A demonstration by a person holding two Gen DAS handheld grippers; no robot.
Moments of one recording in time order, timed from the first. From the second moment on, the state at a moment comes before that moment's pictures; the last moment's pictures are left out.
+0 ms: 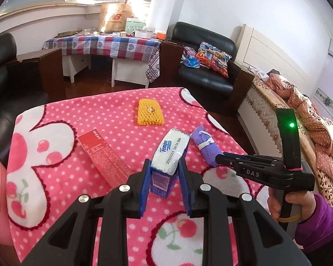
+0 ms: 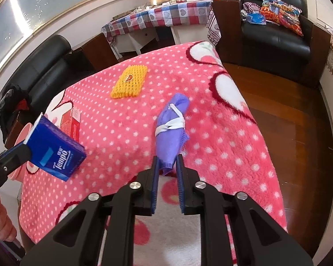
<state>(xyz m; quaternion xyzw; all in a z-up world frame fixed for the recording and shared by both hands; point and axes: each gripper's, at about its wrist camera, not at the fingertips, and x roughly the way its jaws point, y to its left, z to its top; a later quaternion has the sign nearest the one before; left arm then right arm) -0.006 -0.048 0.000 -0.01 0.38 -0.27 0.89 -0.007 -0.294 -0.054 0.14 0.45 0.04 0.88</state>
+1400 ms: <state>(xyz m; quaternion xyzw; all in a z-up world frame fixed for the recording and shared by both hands) -0.094 0.154 0.068 -0.12 0.24 0.01 0.96 -0.011 -0.050 0.083 0.00 0.30 0.32 0.90</state>
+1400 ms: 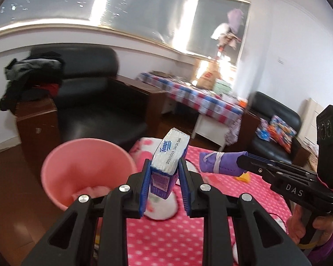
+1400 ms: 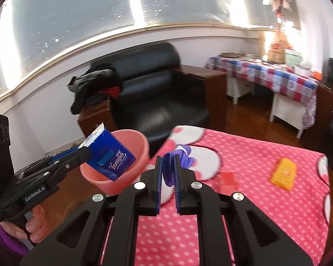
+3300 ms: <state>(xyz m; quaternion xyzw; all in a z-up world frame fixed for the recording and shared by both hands) -0.067 0.282 -0.040 -0.18 0.34 0.14 0.91 0.024 0.135 -0.015 -0.05 0.45 0.40 0.80</state>
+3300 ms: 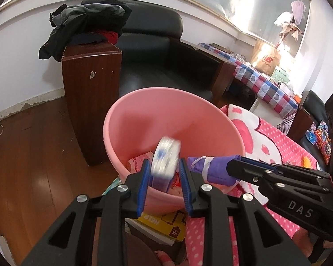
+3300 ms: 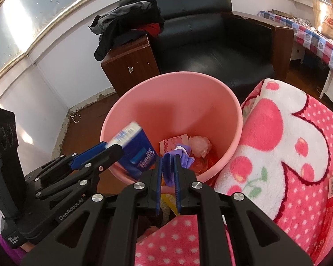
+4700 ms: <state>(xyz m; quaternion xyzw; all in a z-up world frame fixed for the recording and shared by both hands) -0.081 0.205 0.011 -0.15 0.31 0.08 0.94 0.004 0.011 0.016 -0.01 0.43 0.32 0.85</state>
